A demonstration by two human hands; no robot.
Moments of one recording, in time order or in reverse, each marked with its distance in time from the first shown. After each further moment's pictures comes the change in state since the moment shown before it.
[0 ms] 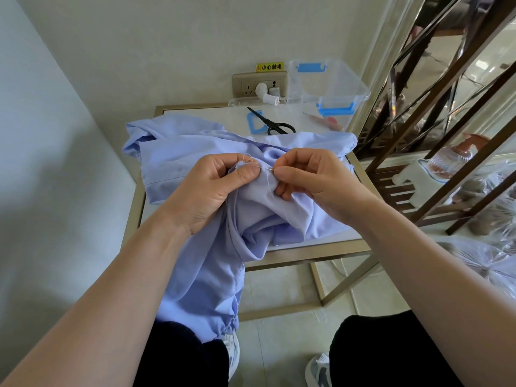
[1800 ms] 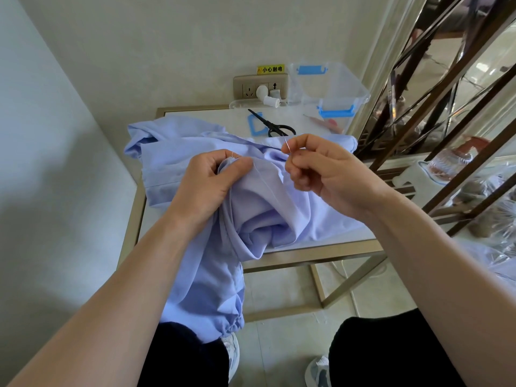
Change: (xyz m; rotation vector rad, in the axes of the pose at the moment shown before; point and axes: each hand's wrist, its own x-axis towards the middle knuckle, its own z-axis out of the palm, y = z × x) left_hand 0.008 -0.015 -0.007 0.250 0.317 0.053; right_hand 0.000 -0.013 -0.008 0.095 0.005 0.051
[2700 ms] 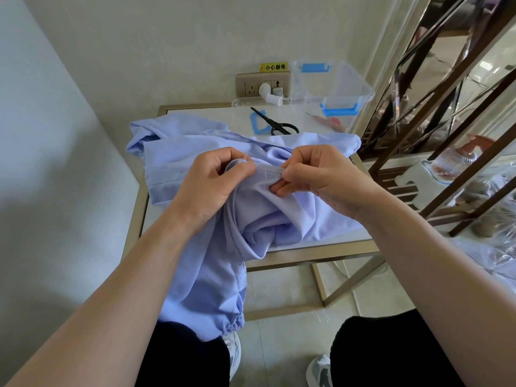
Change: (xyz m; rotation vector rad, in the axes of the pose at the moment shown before) left_hand -0.005 0.006 -0.003 -0.035 -0.076 0.020; right_hand 0.002 -0.003 0.012 -0.111 0.033 0.067
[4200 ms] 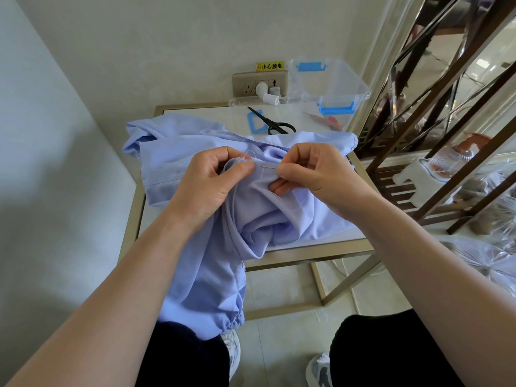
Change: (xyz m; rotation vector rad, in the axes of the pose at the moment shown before) left_hand 0.002 0.000 0.002 0.034 0.038 -0.039; right_hand -0.002 0.005 0.002 -0.076 0.080 -0.077
